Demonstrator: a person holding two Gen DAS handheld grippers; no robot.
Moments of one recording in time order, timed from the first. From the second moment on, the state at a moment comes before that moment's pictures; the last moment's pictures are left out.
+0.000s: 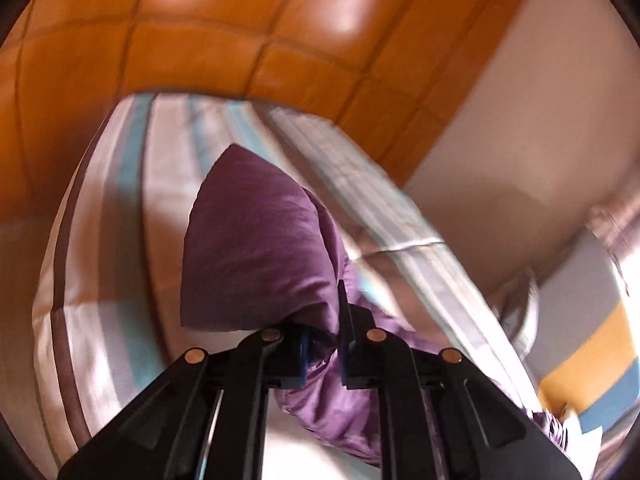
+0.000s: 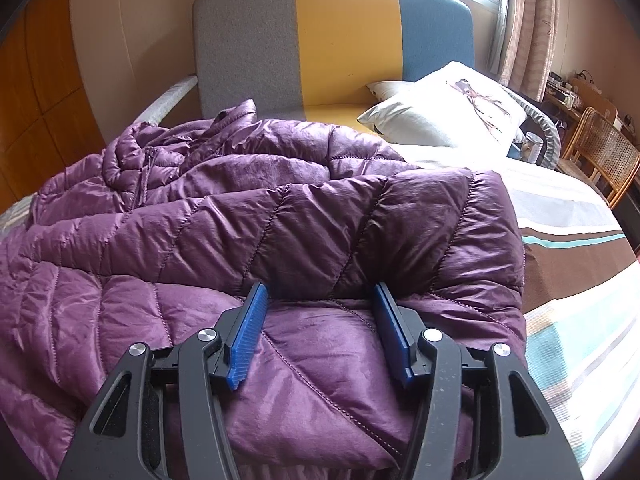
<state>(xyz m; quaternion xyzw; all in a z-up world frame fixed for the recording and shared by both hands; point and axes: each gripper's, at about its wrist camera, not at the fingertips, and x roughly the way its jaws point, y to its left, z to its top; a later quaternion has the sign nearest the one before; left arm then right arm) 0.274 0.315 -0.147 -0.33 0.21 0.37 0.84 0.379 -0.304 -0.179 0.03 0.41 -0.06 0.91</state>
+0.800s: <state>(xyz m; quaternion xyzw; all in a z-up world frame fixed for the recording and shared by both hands) 0.341 0.055 -0.101 -0.09 0.26 0.08 0.96 0.359 -0.317 -0.186 0.02 0.42 -0.06 0.91</state>
